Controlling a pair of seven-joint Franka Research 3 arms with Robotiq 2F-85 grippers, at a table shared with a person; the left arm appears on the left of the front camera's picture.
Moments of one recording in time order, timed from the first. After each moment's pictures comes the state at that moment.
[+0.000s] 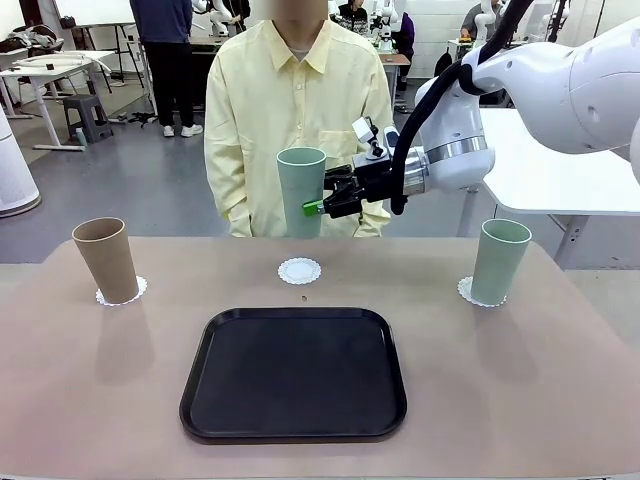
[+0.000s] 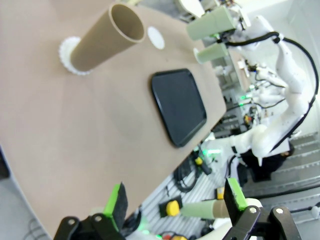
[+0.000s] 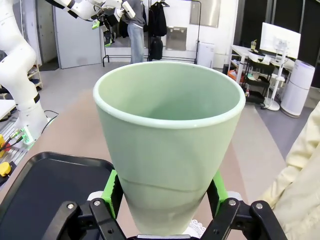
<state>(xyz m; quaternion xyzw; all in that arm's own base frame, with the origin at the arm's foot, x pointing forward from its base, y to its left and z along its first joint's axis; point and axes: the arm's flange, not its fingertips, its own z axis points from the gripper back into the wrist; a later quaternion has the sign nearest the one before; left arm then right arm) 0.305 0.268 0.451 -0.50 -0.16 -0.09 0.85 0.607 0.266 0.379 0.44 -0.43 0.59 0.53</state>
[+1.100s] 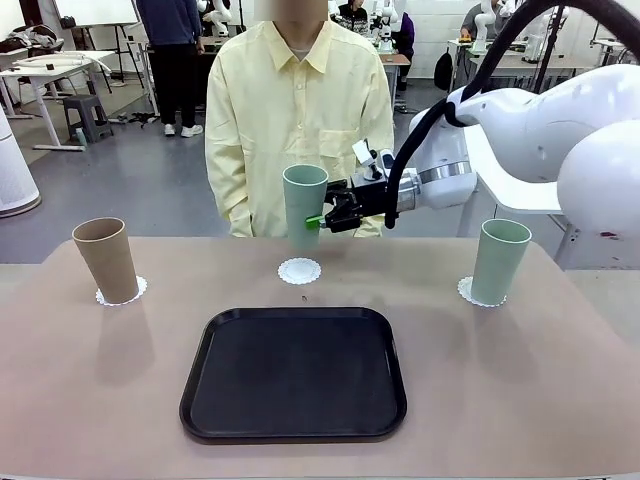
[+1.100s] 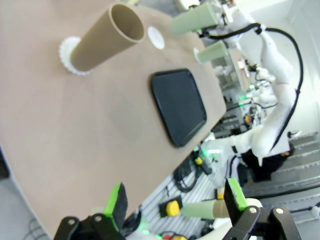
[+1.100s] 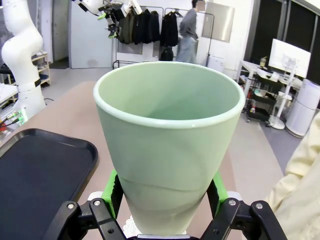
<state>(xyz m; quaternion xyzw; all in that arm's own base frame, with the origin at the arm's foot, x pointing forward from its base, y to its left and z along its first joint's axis) 0.305 0.268 0.451 -0.50 -0.16 -0.09 0.85 0.663 0.267 0.313 0.46 -0.44 0.61 0.47</state>
